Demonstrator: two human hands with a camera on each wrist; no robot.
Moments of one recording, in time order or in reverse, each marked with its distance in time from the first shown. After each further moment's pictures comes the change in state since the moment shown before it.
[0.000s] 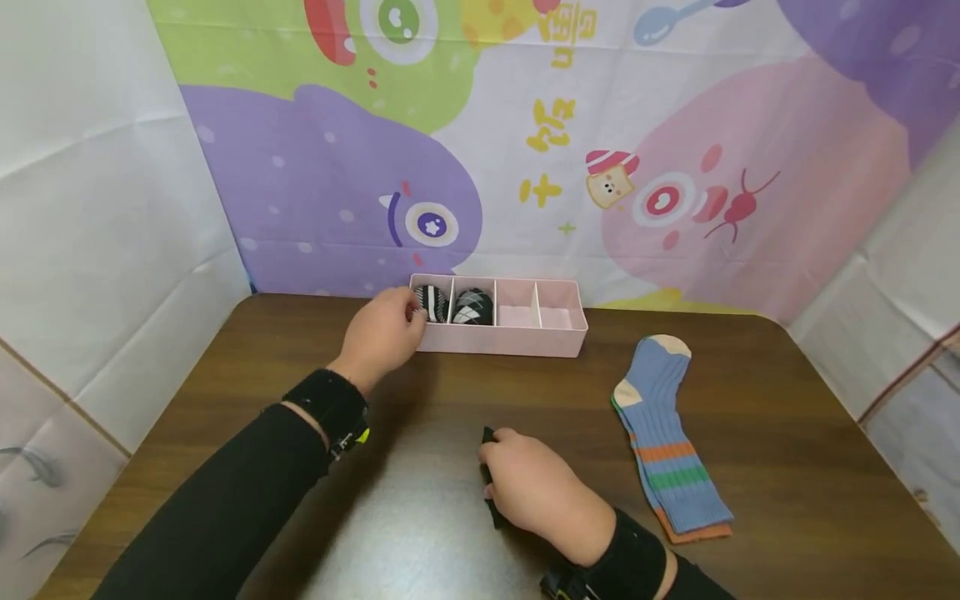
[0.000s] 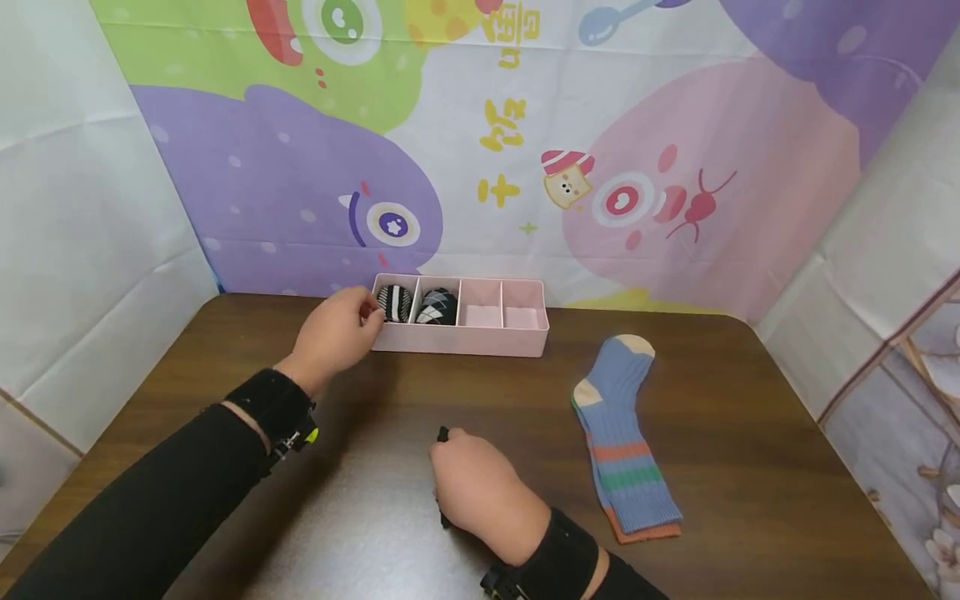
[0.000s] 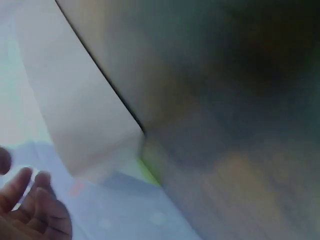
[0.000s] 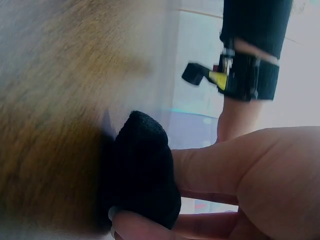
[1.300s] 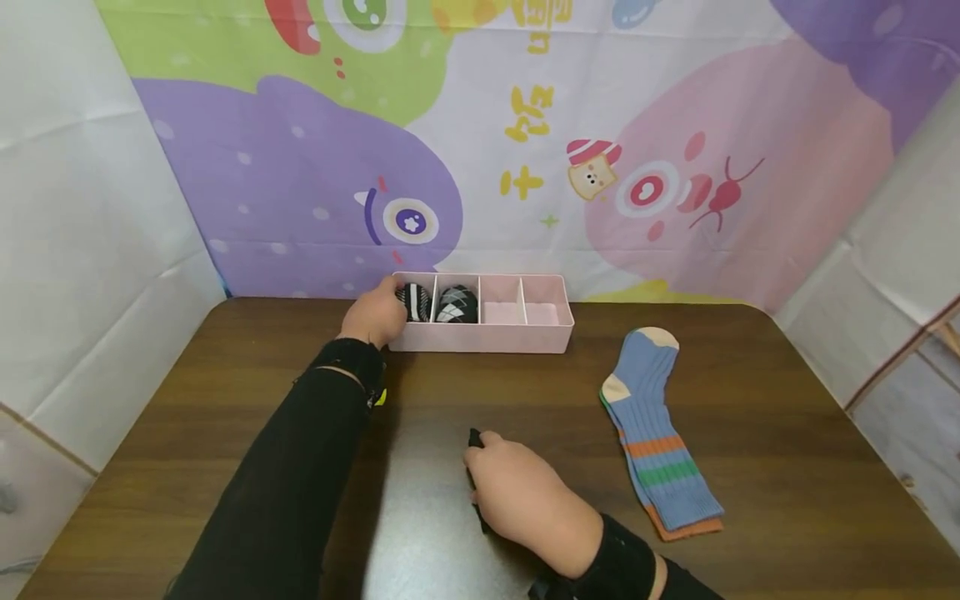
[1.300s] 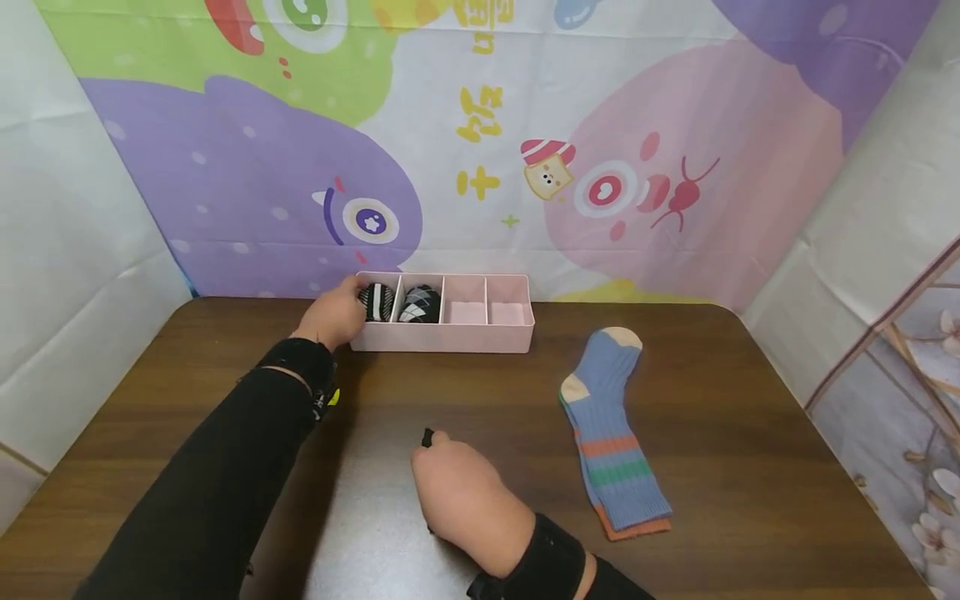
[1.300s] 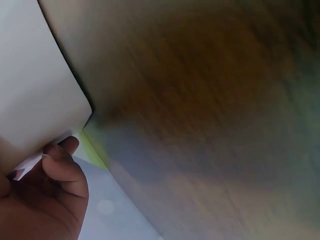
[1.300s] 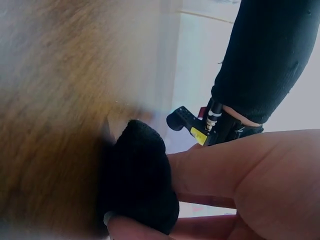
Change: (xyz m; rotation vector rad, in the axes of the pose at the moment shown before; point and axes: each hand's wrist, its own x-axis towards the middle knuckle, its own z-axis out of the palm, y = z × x) left_hand 0.057 -0.017 0.028 -0.037 -0.316 -0.262; right_hand -0.003 -0.003 0.000 0.000 -0.018 0.030
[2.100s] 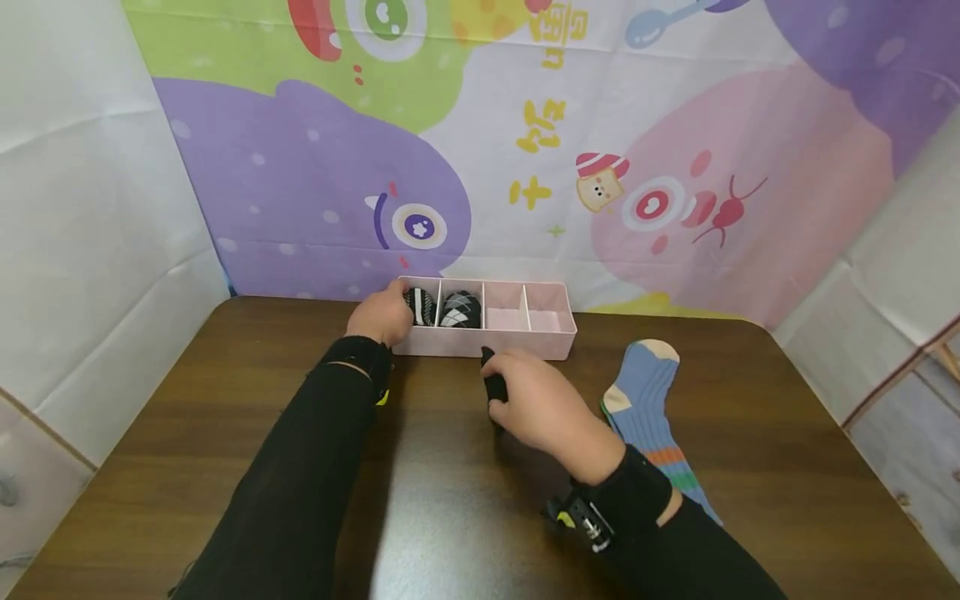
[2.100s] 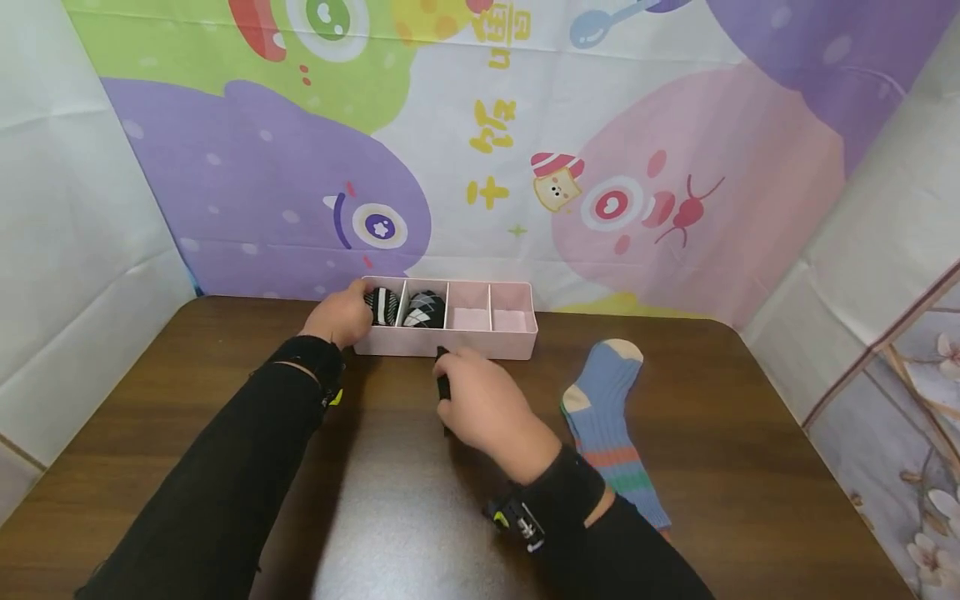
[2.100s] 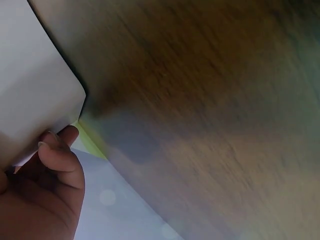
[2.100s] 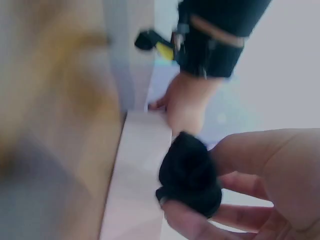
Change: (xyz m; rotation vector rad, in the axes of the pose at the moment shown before) left_hand -0.002 0.006 -0.003 0.048 -0.026 -0.040; right_hand 0.035 0.043 -0.058 0.148 0.312 0.044
